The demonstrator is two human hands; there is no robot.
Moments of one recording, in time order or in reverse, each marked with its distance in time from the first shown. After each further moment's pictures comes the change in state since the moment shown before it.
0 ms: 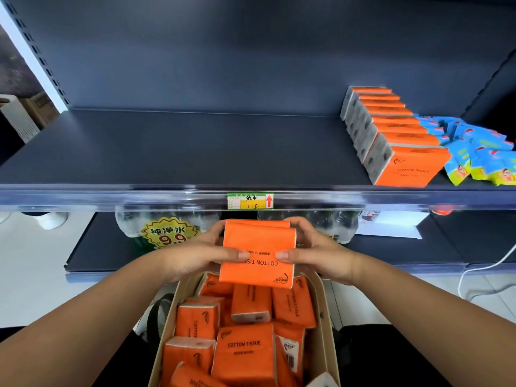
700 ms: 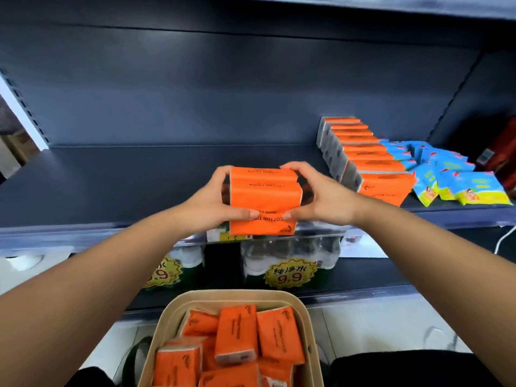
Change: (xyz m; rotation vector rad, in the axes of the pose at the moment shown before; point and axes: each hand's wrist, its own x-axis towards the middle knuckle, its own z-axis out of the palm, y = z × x) left_hand 0.043 0.116 0.007 0.306 0.263 0.423; right_hand 0.010 -0.115 -0.073 -0.696 0.235 -0.342
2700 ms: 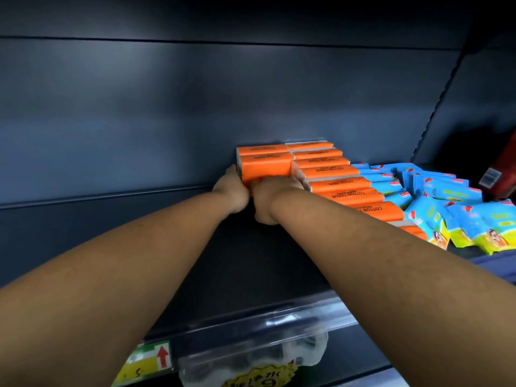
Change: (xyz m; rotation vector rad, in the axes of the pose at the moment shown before) left_hand 0.305 -0.009 0.075 0.480 0.285 -0.062; right_hand 0.167 0.098 -0.063 -0.833 0.105 0.368
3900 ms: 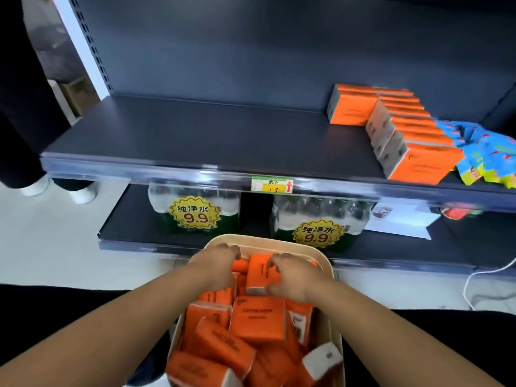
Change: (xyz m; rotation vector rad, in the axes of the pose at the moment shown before) left_hand -0.418 -0.164 -0.096 0.519 -0.568 -0.176; right_hand -0.316 -0.155 0.130 0.188 -0.506 -0.250
